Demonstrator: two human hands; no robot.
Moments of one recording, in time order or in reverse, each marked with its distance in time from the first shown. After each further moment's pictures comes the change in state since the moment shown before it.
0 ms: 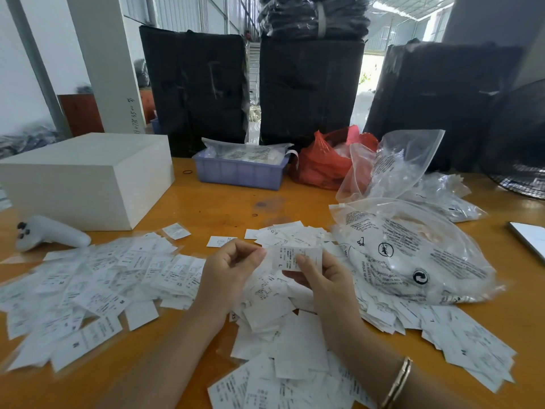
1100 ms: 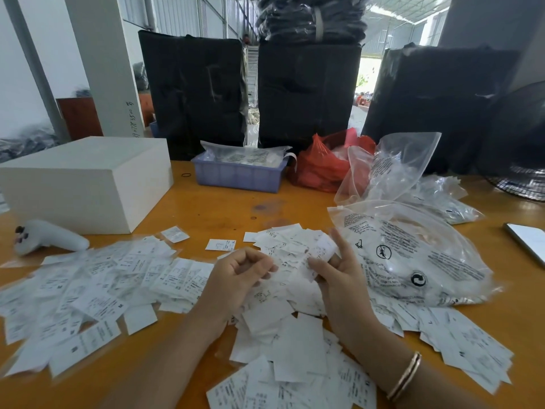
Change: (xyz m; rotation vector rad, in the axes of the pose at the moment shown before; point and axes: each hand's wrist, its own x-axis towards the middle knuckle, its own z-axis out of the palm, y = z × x) left_hand -0.006 0.009 0.001 -0.135 -0.226 -0.103; right_hand 0.014 -0.003 -0.017 0.227 0.043 -0.005
